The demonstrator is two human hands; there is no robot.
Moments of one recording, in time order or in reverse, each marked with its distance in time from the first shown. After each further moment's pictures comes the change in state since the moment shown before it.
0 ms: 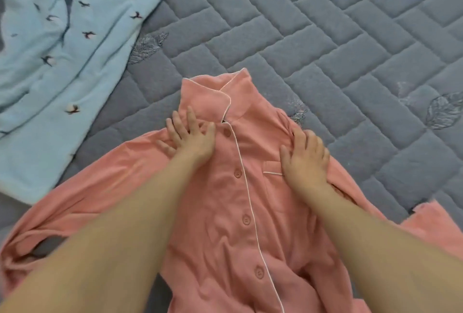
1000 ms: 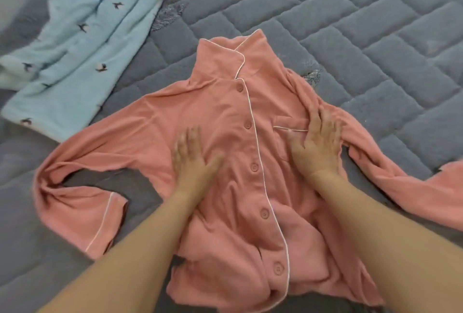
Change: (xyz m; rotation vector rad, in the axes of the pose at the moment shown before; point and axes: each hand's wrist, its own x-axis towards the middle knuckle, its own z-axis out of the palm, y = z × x) left_hand -0.115 -0.125 0.054 -0.159 0.156 0.313; right_hand -0.066 0.017 0.005 0.295 -0.071 -0.038
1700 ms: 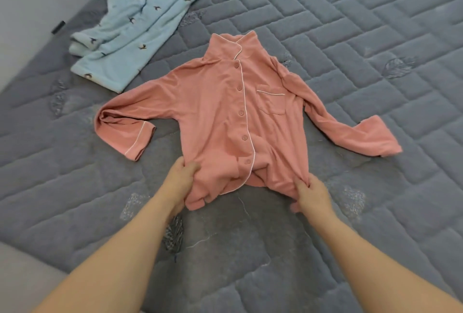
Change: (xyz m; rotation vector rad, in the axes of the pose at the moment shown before) left_hand -0.243 0.005 -0.056 -0.816 -0.114 -0.413; right_hand -0.261 0.046 -0.118 0.623 -0.256 0.436
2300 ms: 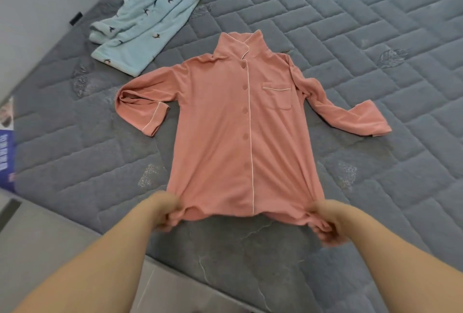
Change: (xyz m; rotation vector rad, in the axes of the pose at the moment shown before) left_hand -0.086 -0.050 -0.068 0.502 -0.051 -0.621; right_hand -0.079 0.025 -0.060 -0.380 -0.367 0.738
